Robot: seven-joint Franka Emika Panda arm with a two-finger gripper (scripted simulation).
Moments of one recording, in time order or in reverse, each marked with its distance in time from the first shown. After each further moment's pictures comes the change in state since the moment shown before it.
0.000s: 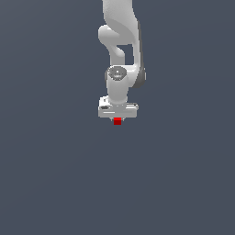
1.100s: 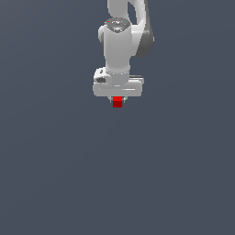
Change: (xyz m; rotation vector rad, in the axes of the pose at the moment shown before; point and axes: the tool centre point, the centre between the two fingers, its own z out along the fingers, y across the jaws) arm 0.001 0.000 -0.144 0.001 0.001 0.000
